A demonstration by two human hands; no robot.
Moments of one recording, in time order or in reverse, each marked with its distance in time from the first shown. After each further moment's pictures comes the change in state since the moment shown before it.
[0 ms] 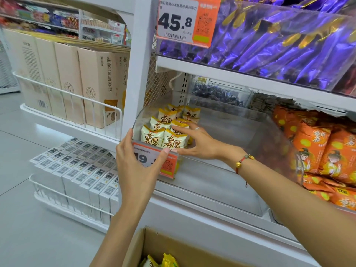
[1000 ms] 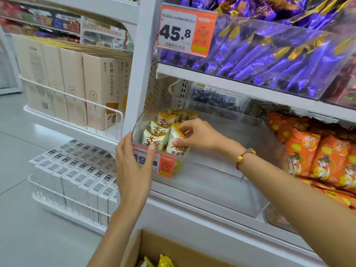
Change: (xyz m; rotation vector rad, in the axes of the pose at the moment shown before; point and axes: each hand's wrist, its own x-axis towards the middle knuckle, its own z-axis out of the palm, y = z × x) left_hand 0.002 -0.001 0.001 0.090 0.067 0.036; right_hand -0.011 -0.043 -0.033 0.077 0.125 0.082
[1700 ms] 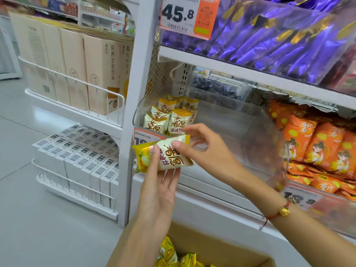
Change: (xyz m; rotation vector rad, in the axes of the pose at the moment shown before) left_hand -0.073 0.052 -0.013 -1.334 -0.154 -0.851; right_hand -0.103 -0.026 0.027 0.461 0.188 0.036
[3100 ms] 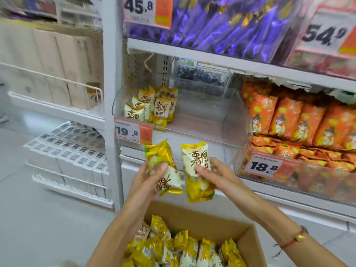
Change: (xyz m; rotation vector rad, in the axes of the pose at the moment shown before) left_hand -0.017 -0.021 -0.051 0.726 -0.266 -0.062; right_hand -0.108 0.055 -0.037 0.366 -0.113 0.411
